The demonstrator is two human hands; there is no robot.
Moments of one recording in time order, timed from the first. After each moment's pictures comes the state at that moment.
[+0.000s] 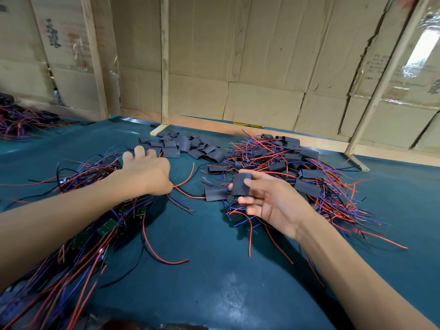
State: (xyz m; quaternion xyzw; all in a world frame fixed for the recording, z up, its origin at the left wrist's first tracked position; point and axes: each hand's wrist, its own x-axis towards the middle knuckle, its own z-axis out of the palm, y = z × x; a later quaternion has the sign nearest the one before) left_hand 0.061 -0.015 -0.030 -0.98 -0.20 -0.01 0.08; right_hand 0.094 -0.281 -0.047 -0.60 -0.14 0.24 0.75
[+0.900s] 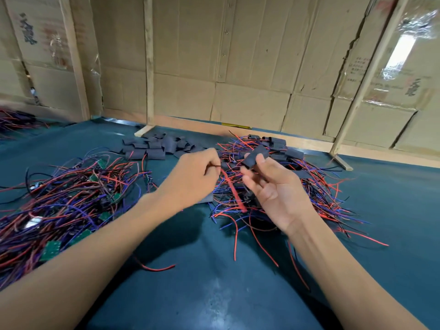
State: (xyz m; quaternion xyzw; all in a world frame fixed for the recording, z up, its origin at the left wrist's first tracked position) left_hand 0.075 -0.104 -0.037 -0.89 0.12 -0.29 -0.34; right_hand 0.097 -0.295 -0.030 -0.45 -0.15 0.12 0.87
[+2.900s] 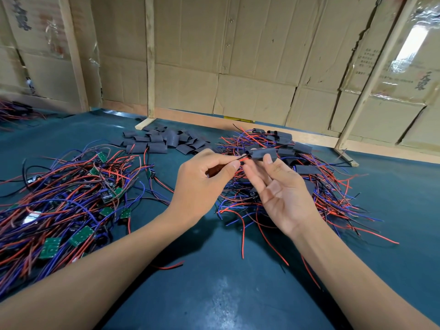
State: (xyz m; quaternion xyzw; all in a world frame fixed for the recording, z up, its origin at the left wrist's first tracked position) left_hand 0.059 -0.126 -0.058 -0.74 0.11 -0.37 -0.55; right_hand 0.096 -0.289 -0.045 -0.38 -0.20 0.13 0.89
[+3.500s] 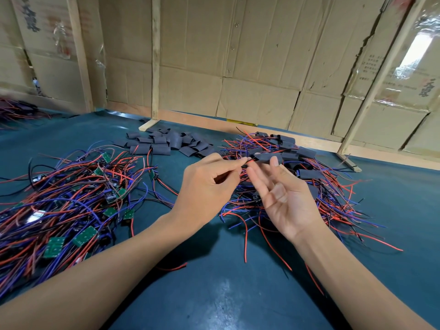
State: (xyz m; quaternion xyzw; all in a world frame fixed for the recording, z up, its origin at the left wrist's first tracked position) left_hand 0.056 -0.130 -0.057 -0.76 0.13 -0.45 -0.45; right_hand 0.095 -0.288 -0.045 -0.35 -0.17 0.14 0.91
